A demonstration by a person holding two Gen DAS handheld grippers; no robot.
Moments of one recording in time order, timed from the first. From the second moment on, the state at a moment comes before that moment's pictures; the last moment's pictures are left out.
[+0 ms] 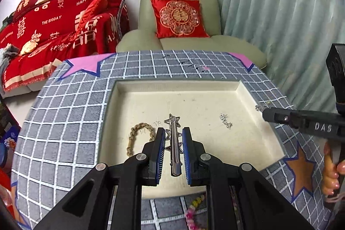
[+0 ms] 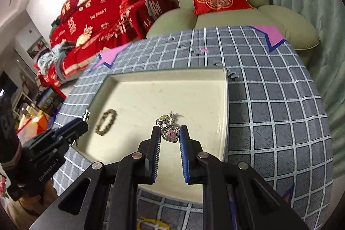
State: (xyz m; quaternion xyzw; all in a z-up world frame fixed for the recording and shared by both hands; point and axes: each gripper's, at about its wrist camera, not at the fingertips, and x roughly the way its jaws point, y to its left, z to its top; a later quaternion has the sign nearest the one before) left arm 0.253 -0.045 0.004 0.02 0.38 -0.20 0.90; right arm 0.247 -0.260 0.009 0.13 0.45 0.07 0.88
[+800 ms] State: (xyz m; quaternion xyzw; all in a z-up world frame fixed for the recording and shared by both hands) left arm 0.277 -0.060 -0.040 0.04 0.43 -0.19 0.88; right arm 0.267 -0.253 -0.045 0.10 0.49 0.05 0.87
